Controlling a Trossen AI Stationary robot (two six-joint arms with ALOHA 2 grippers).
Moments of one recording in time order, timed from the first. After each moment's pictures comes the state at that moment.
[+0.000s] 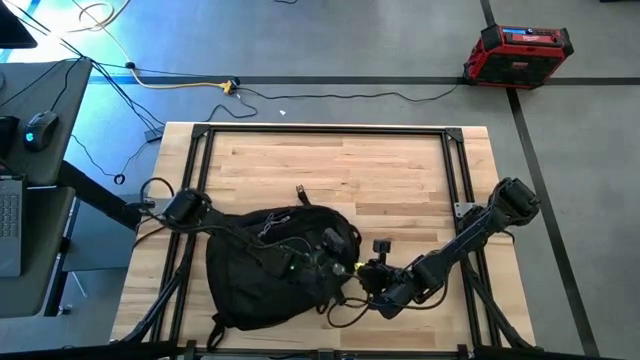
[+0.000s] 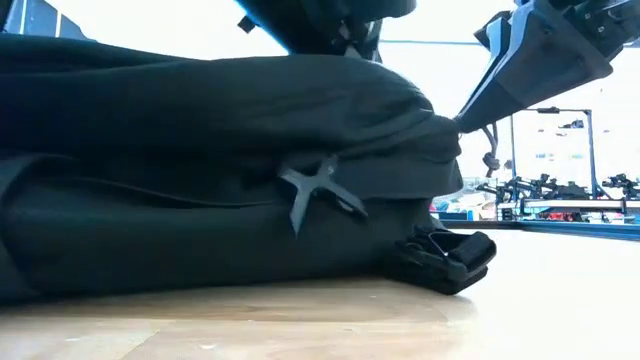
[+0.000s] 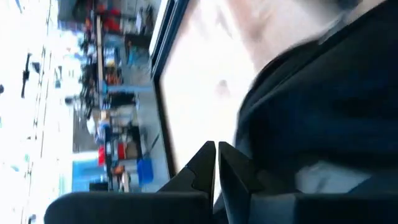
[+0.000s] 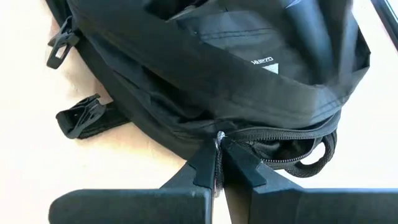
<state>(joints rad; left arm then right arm) -0.42 2.05 1.44 -0.19 -1.00 0.69 0.67 1.74 1.10 -0.48 0.67 0.46</state>
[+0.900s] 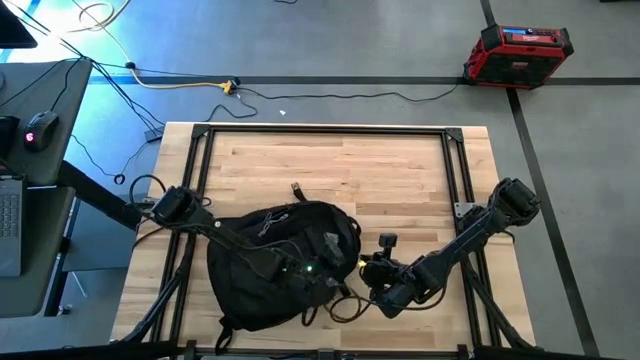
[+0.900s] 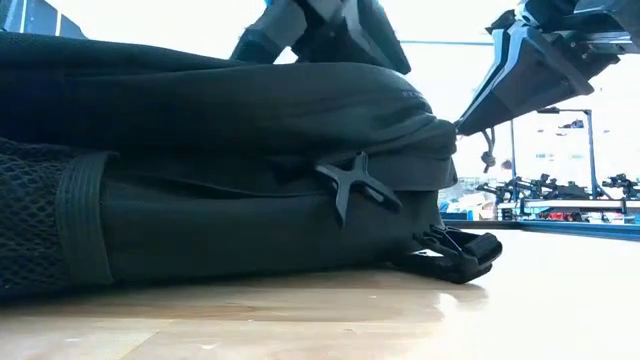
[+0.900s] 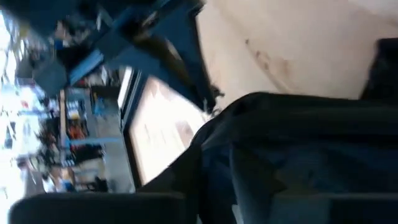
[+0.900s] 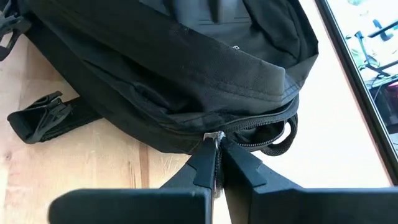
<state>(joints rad) -0.50 1.99 1.44 -0.22 -0.76 0.77 0.68 1.74 1.10 -0.61 0.80 0.50</state>
